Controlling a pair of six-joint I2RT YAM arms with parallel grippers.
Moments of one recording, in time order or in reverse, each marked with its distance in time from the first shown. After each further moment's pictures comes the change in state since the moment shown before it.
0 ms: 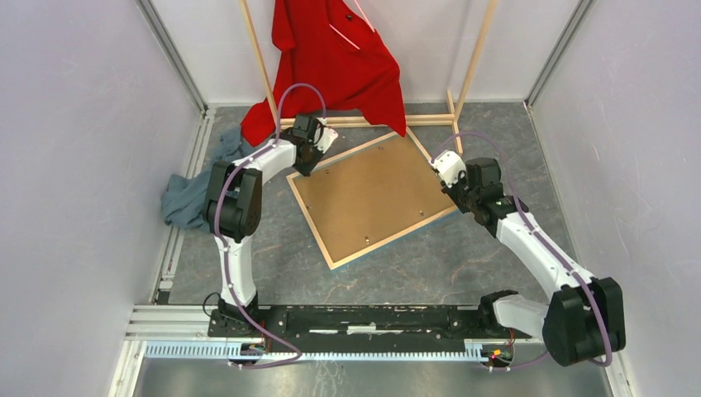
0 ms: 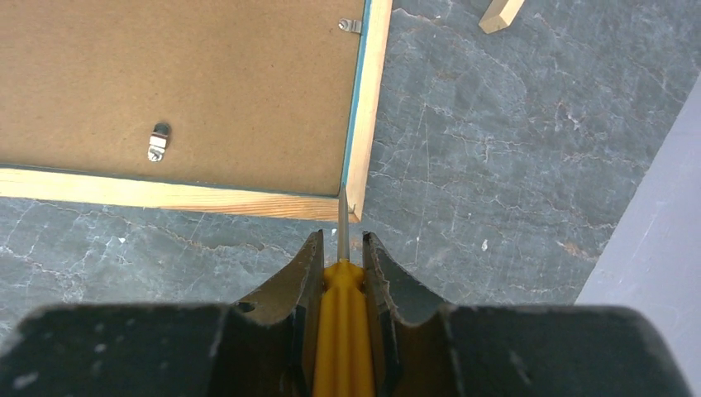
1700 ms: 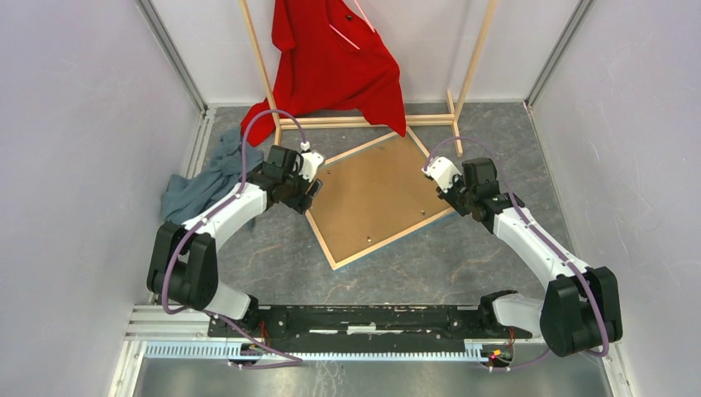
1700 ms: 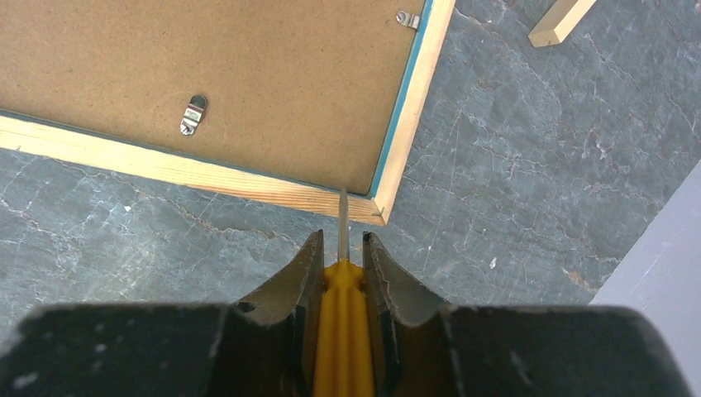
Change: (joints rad) left arm -0.025 -0.589 -0.541 0.058 0.163 -0.126; right arm 0.000 0.033 0.008 -0.050 -0.063 -0.107
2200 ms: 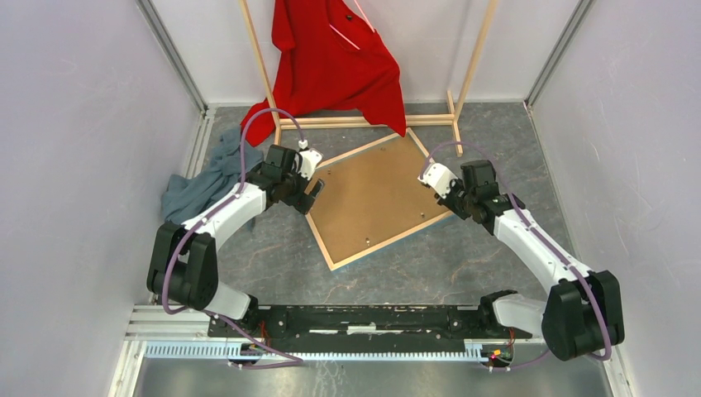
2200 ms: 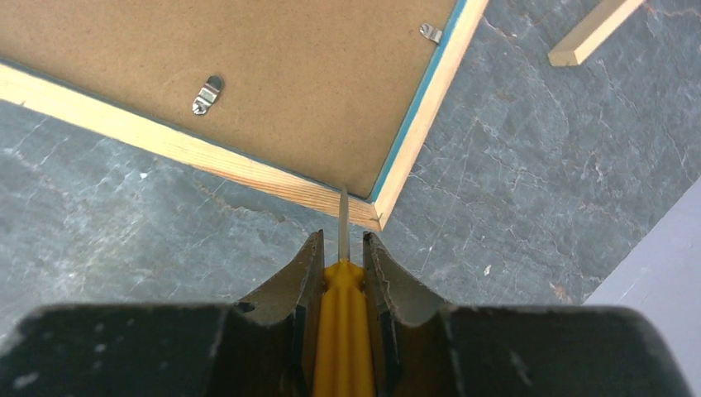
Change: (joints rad) left arm 0.008 0.000 -0.005 0.031 -0.029 0.000; right arm 0.015 -0.014 0.000 -0.046 -0.032 -0.092
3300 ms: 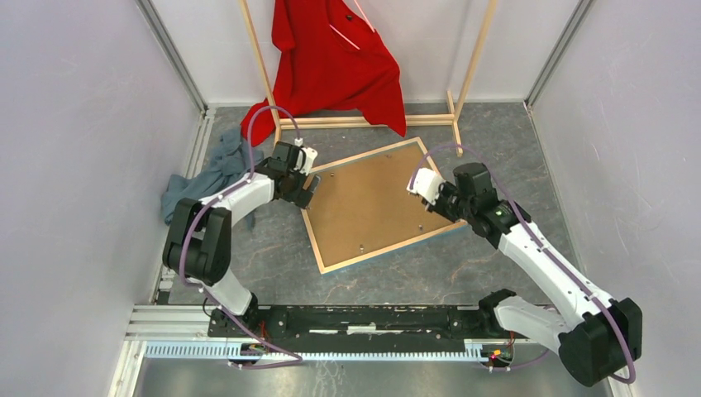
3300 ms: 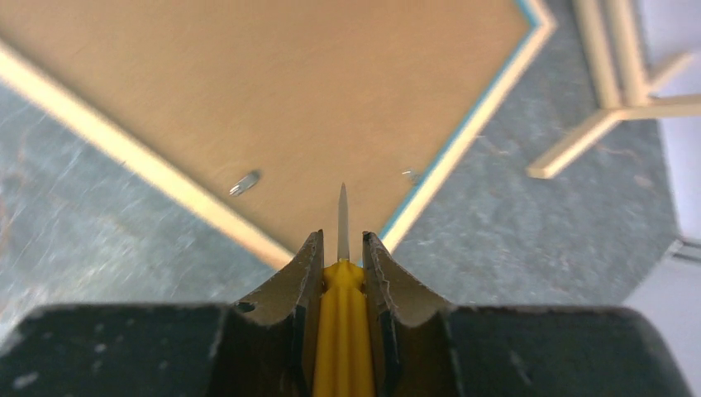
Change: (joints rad) left arm 0.021 0.167 0.054 0.037 -0.168 -0.071; right arm 0.169 -0.166 0.033 -0.117 -0.102 -0.017
